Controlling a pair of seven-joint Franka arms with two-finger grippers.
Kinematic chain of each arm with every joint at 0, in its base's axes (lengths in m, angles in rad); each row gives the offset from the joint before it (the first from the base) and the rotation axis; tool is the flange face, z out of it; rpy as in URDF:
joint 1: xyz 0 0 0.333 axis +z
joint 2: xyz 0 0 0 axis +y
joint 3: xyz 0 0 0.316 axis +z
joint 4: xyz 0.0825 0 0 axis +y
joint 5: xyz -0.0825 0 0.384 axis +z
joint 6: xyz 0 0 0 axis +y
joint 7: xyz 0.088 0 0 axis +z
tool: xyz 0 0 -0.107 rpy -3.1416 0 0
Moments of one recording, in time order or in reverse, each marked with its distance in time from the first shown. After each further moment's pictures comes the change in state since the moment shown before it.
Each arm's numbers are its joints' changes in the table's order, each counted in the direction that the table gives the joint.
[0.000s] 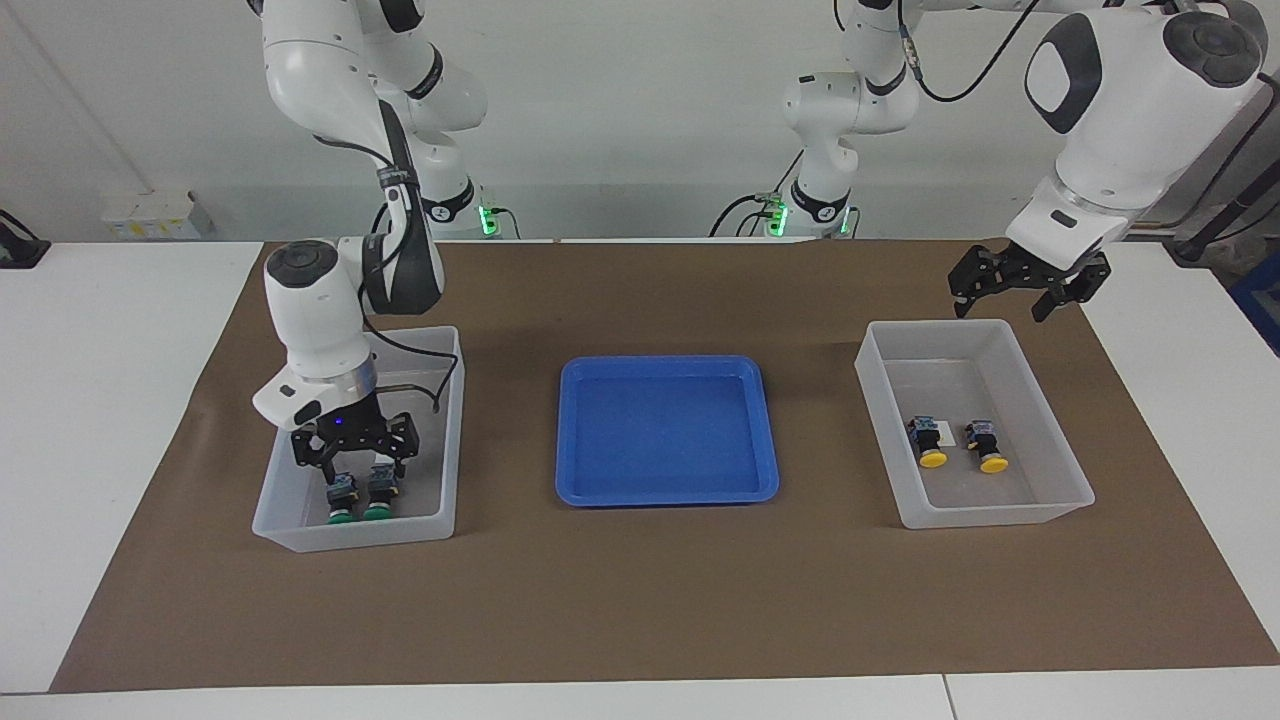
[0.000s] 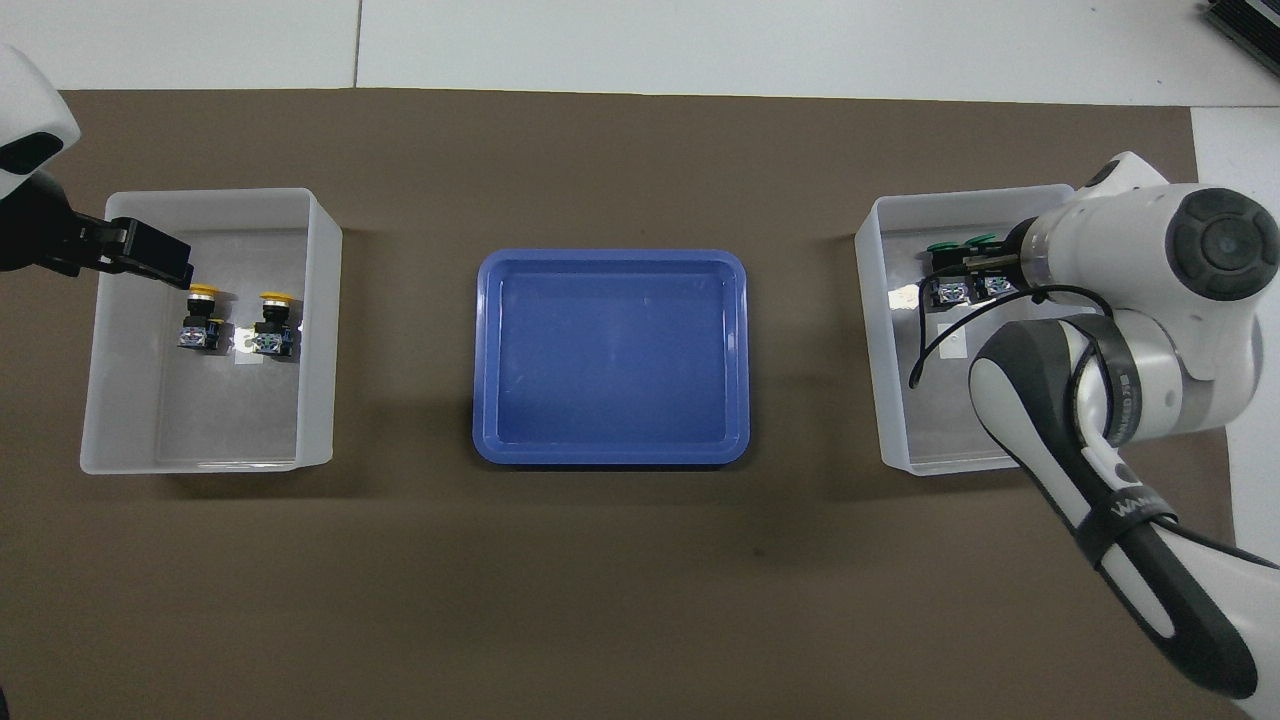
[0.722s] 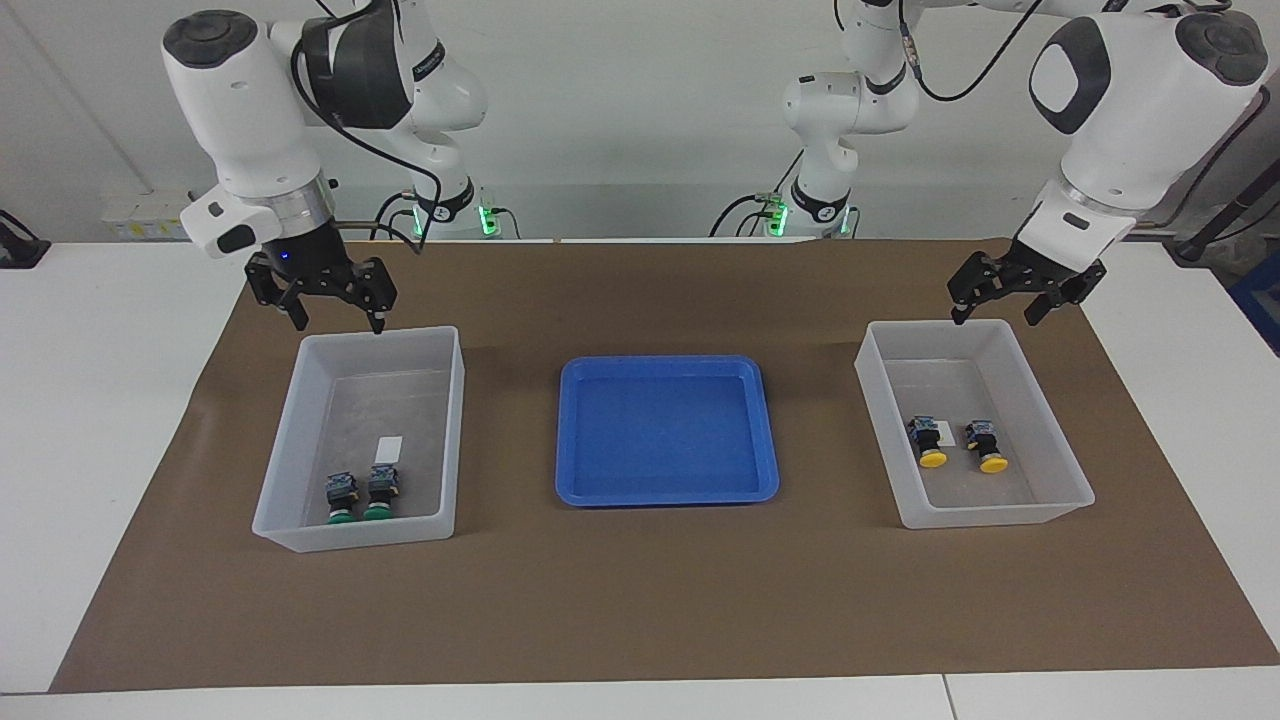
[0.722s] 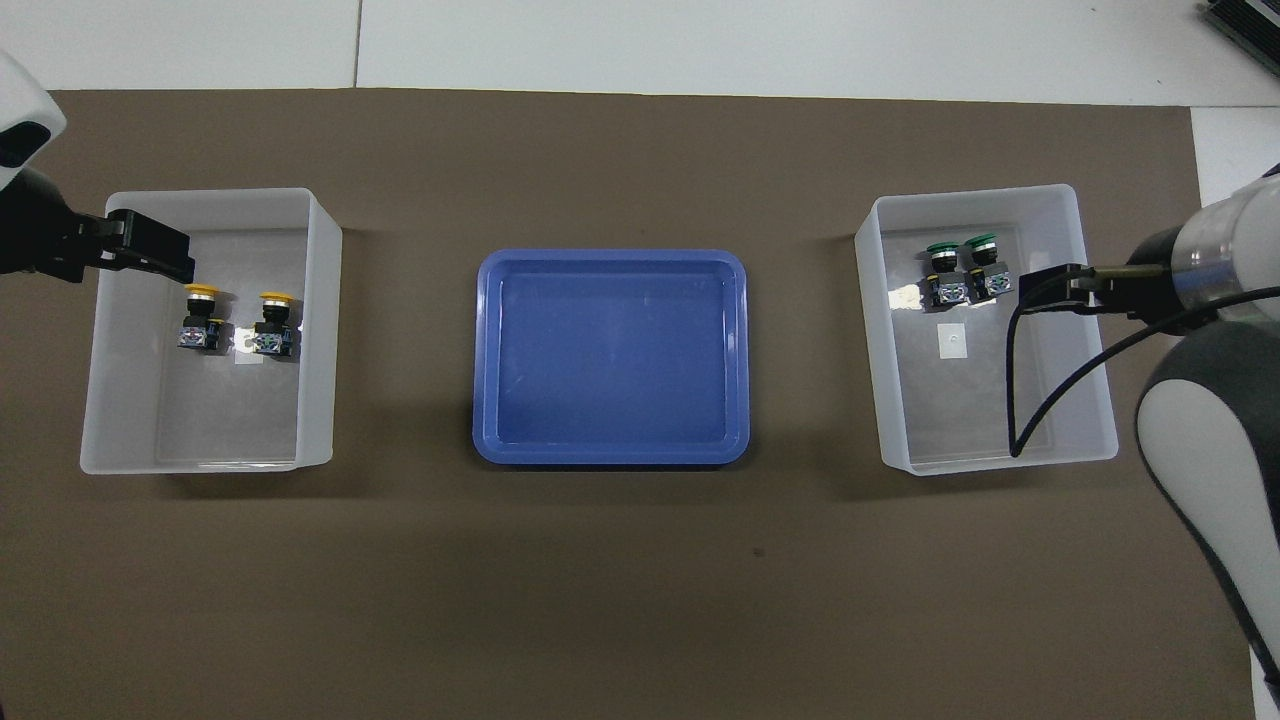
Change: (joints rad) left arm 0.001 -0.012 0.007 0.018 -0.018 -0.017 0.090; right arm -0.001 -0.197 0.004 -0.188 0.112 0.552 -0.016
